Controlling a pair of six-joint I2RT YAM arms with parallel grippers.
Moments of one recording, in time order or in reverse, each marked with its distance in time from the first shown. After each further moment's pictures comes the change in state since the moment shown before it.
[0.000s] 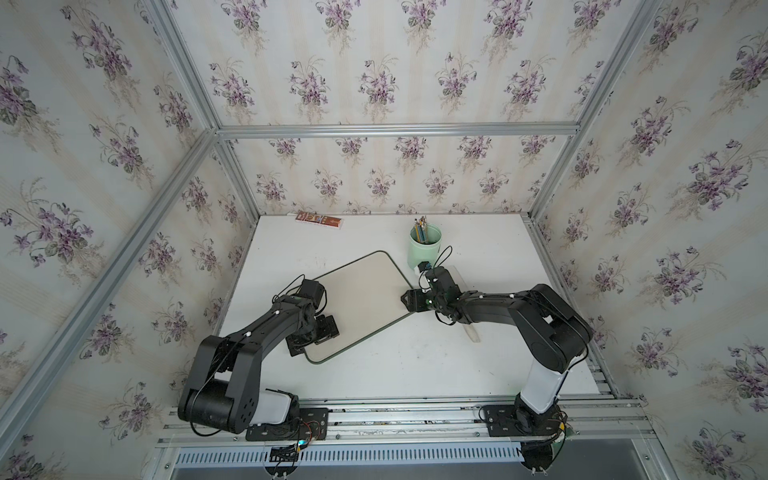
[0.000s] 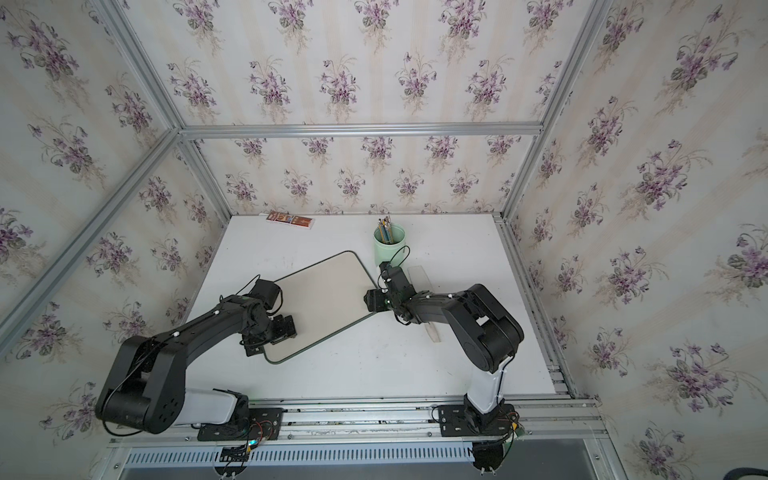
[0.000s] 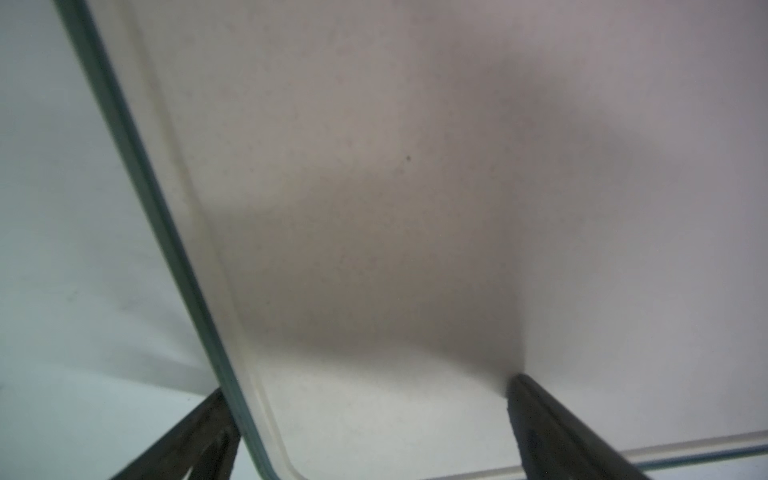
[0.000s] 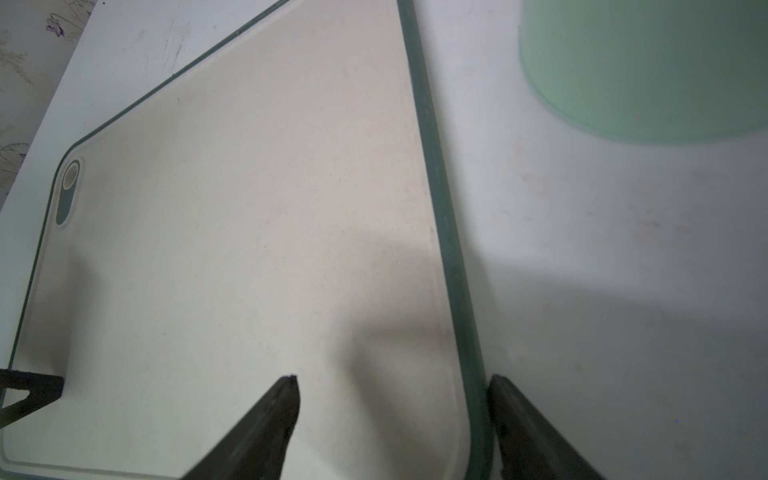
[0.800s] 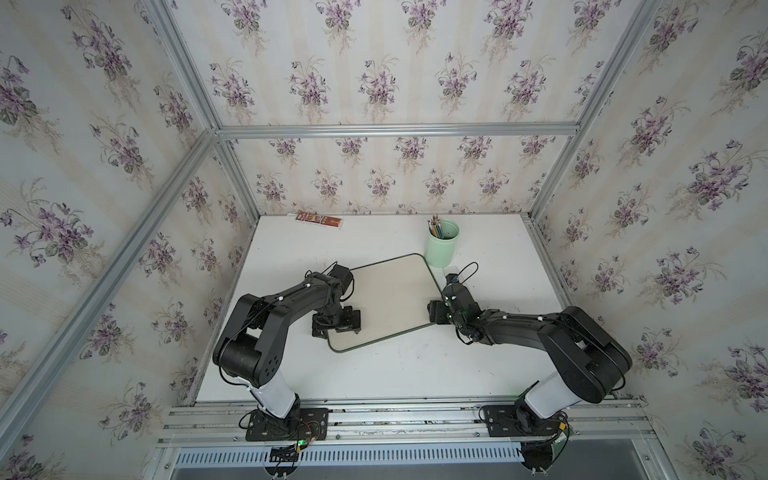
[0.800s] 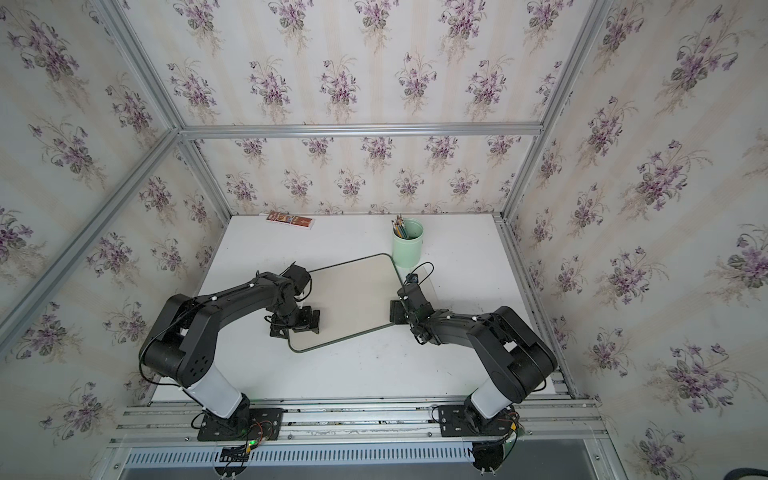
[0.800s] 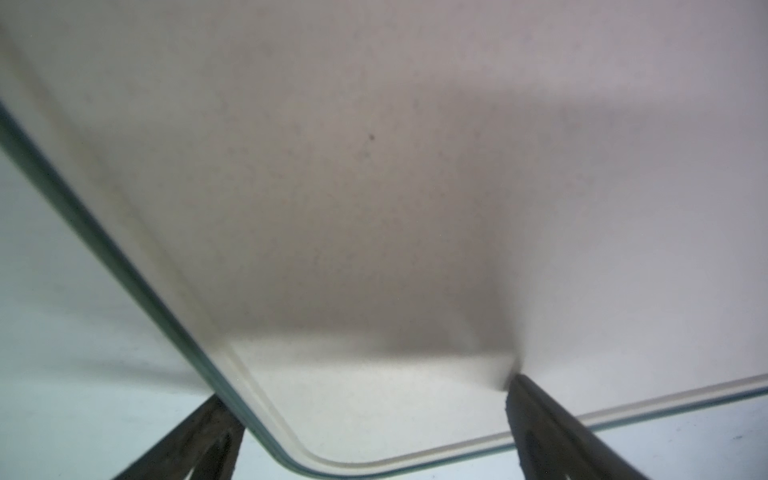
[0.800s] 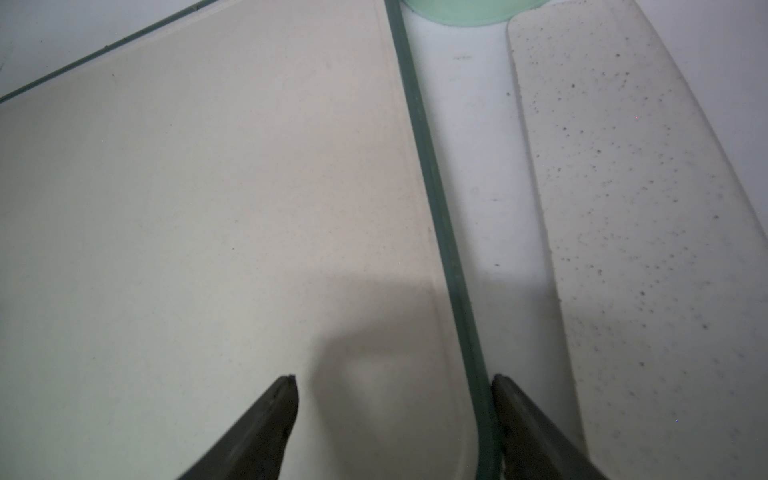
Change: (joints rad) left arm -0.149 0.243 0.272 -0.095 0.076 0.165; right arm -0.011 -0.222 -0.239 -0.023 0.254 0.067
